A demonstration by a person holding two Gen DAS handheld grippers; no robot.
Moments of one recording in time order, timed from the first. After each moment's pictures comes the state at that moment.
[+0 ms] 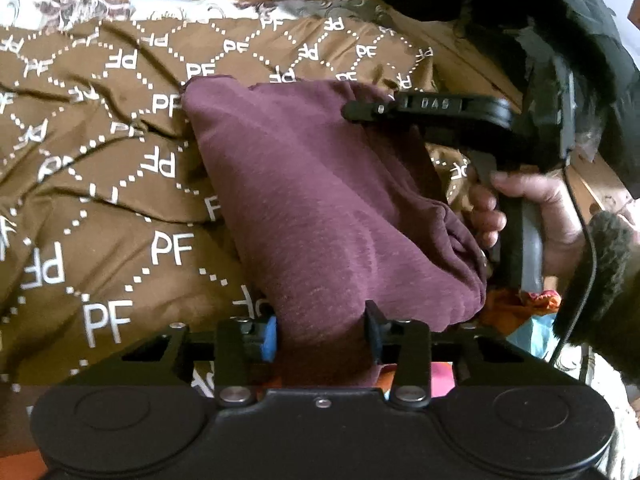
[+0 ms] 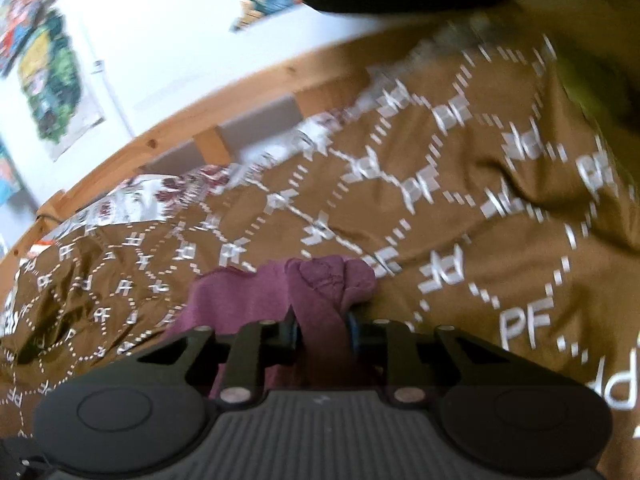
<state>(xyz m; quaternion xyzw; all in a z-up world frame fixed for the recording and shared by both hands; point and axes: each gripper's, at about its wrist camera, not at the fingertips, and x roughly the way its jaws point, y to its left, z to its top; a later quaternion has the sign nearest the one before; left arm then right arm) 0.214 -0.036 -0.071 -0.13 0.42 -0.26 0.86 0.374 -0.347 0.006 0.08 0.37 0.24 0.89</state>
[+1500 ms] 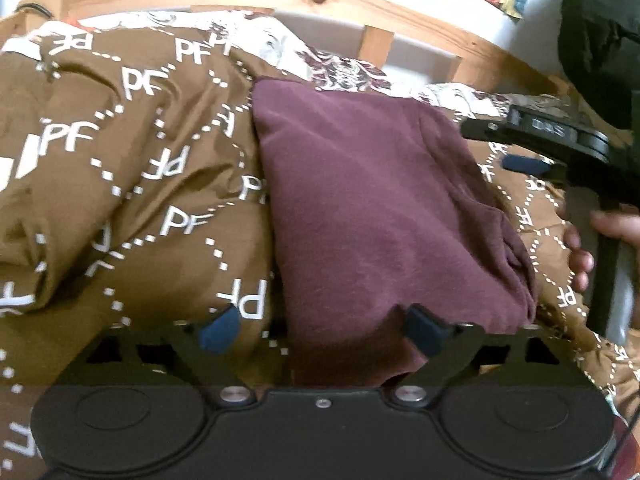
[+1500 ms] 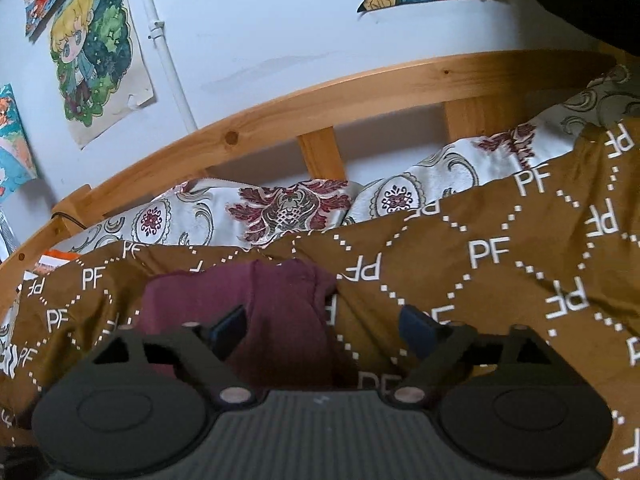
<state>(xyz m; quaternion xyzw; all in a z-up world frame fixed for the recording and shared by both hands) 0.222 0.123 -0.051 -0.11 0.39 0.01 0.91 0.397 -0.148 -0.001 0.07 0.33 0.26 0.90</state>
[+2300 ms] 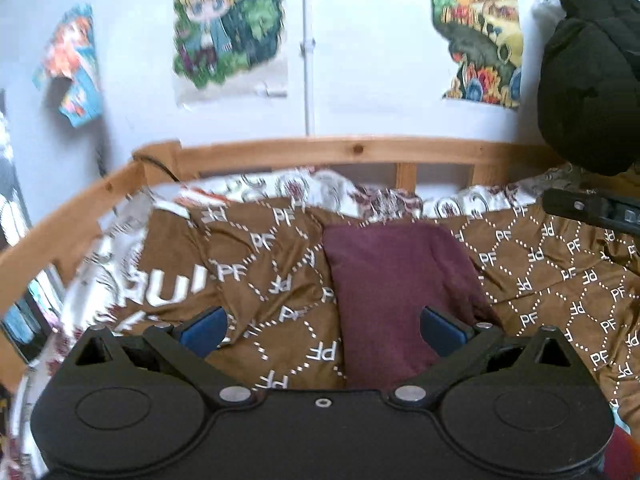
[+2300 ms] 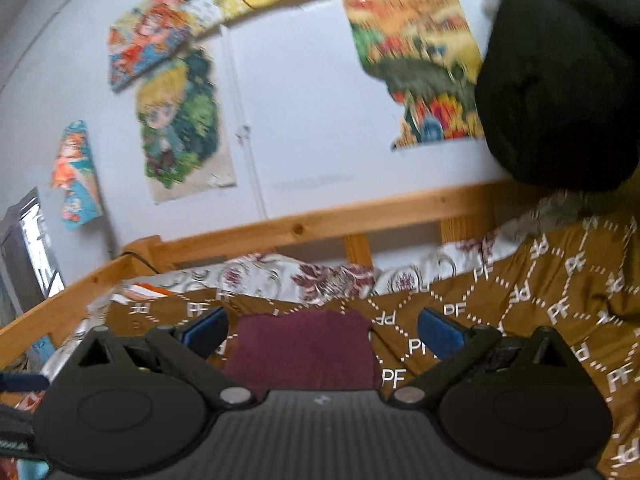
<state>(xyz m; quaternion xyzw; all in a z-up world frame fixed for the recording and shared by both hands) 0.081 0.070 0.073 -0.01 0.24 0.14 0.96 0.215 -0.194 0.117 0.06 0.19 0.27 0.94</state>
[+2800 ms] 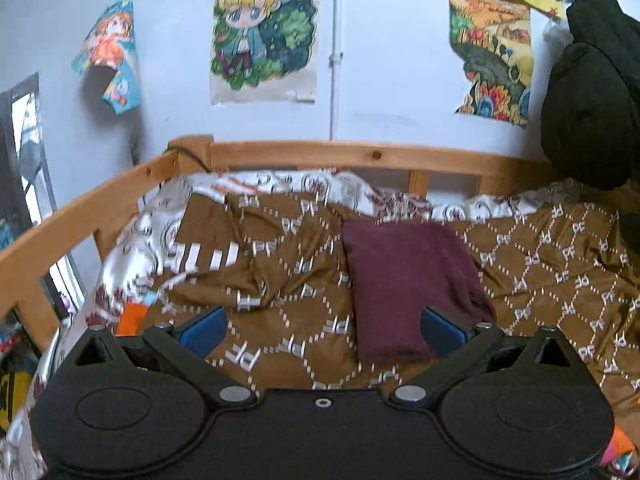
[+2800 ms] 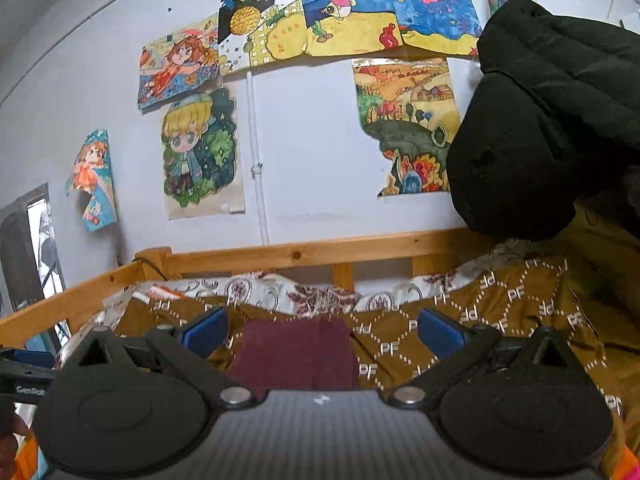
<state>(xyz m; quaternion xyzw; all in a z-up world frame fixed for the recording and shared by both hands) 0.018 0.067 0.070 -0.04 0.24 0.16 0.96 0.092 -0.230 0.146 0.03 0.14 0.24 0.96</state>
